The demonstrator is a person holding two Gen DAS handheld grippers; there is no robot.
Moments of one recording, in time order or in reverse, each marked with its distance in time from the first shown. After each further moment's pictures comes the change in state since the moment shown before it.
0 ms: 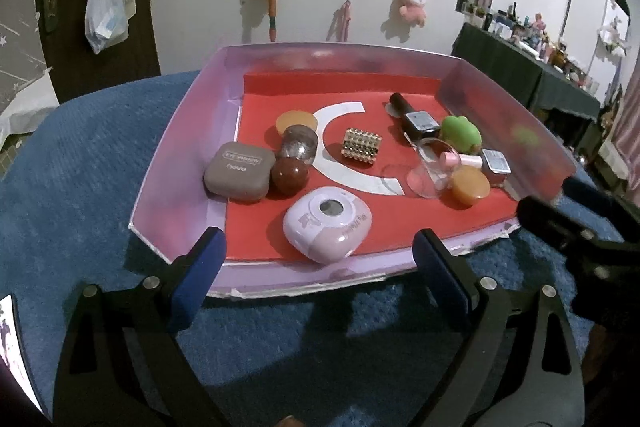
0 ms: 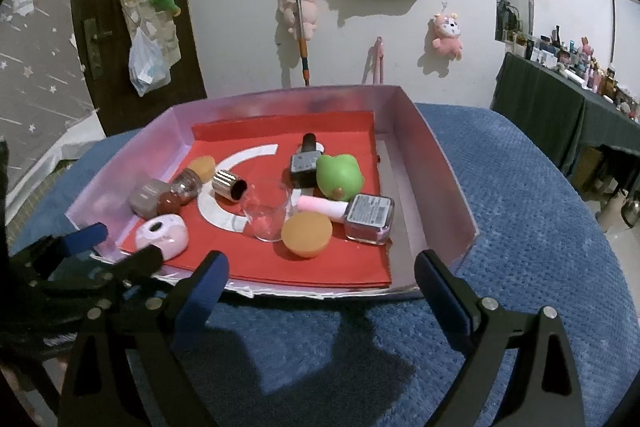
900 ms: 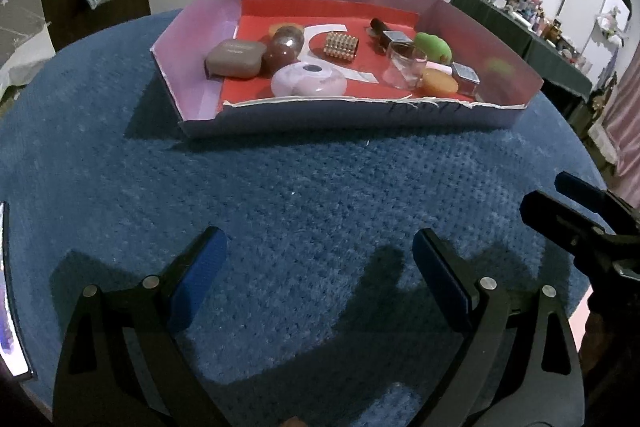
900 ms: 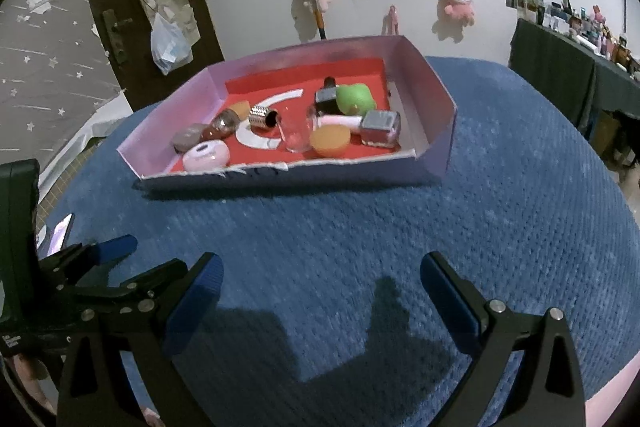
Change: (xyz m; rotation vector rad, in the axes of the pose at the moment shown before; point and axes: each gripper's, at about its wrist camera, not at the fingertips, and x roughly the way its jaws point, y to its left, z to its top) left arm -0.029 -0.008 -0.066 -0.021 0.152 -0.038; right arm -0.043 -0.007 -0.057 0.032 0.112 0.095
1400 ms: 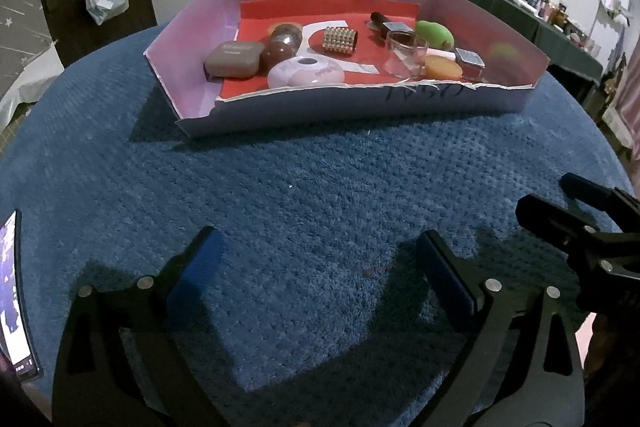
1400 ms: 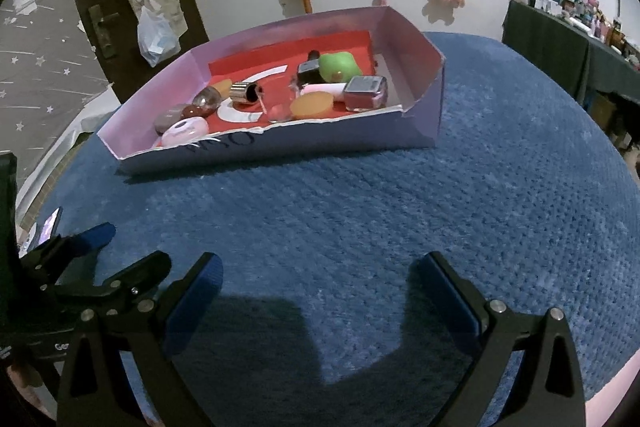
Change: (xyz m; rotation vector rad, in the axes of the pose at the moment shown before) left arm 0.003 -0.010 -0.006 0.049 -0.013 0.070; right arm 0.014 -0.011 -0.016 0.032 0.039 -0.022
